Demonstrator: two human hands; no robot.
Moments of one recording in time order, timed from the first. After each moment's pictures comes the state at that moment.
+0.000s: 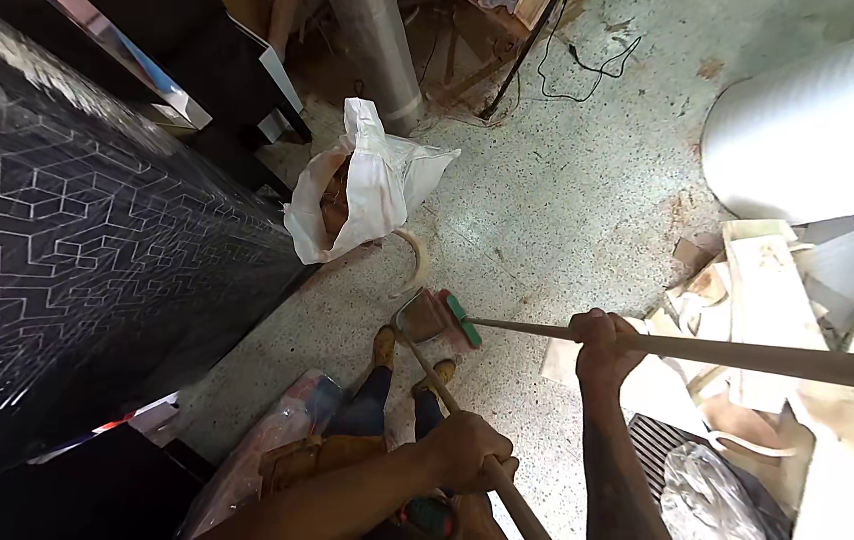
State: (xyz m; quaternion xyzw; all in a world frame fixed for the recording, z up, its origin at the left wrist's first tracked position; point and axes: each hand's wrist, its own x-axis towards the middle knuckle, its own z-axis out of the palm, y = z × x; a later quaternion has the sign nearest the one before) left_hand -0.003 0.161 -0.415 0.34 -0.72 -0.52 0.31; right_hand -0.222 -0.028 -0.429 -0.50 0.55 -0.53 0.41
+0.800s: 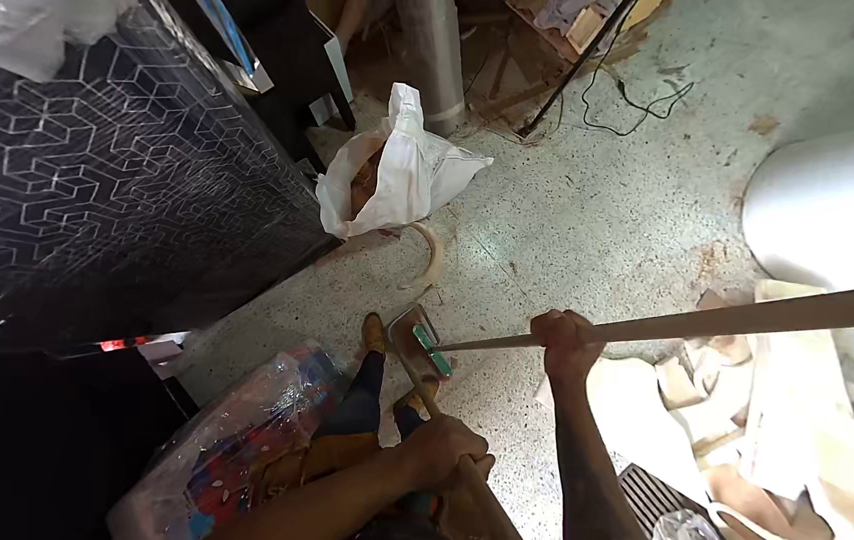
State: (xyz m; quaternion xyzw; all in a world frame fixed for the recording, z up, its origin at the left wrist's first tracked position) left_hand -0.058 0.251 -0.411 0.44 -0.68 -0.48 0.33; right_hand -0.222 0.018 -0.439 -0.53 0.42 -0.49 0.56
